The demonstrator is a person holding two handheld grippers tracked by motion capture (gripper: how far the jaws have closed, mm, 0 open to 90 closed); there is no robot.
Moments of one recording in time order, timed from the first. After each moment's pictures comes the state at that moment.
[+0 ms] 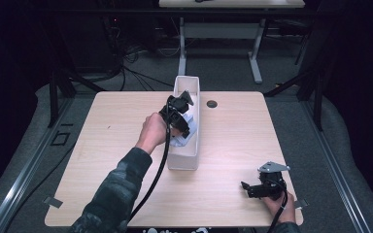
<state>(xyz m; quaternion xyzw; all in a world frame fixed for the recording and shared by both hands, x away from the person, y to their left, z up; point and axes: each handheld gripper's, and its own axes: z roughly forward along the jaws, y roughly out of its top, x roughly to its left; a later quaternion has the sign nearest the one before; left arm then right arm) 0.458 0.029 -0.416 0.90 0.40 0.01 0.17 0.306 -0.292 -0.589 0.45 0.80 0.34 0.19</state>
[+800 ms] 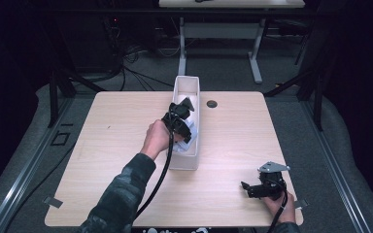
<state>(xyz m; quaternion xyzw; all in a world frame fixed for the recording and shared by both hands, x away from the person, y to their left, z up) 0.458 0.025 -0.443 0.89 0.42 0.00 0.16 0.306 -0.292 -0.589 0.46 0.80 0.34 0.19</state>
